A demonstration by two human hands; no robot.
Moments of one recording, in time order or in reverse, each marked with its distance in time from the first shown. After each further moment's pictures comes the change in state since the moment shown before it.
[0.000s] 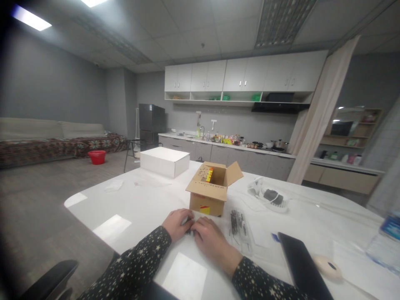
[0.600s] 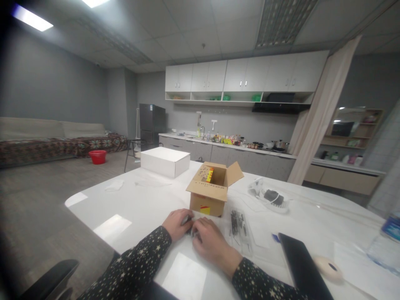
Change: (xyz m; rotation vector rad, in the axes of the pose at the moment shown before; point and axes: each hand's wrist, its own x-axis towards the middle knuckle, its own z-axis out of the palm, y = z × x) left_hand 0.000 0.000 0.000 0.000 0.003 -0.020; right_hand -0.002 -0.003 0.000 0.000 -0.013 0.053
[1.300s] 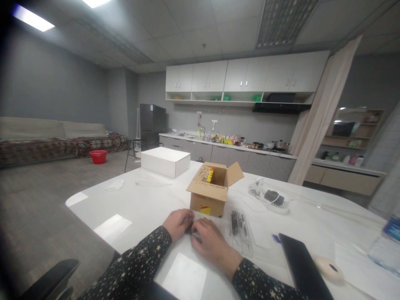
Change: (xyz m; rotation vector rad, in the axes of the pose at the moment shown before) left_hand 0.000 0.001 -0.002 0.004 -0.007 0.001; right_hand -0.001 -0.002 0.000 0.024 -0.002 -0.014
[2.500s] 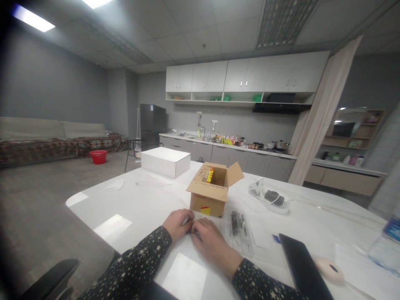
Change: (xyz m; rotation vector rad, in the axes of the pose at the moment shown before) left_hand -0.001 0.003 -0.003 0.006 -0.013 -0.003; right_hand 0.001 0.002 0.002 0.046 0.018 0.015
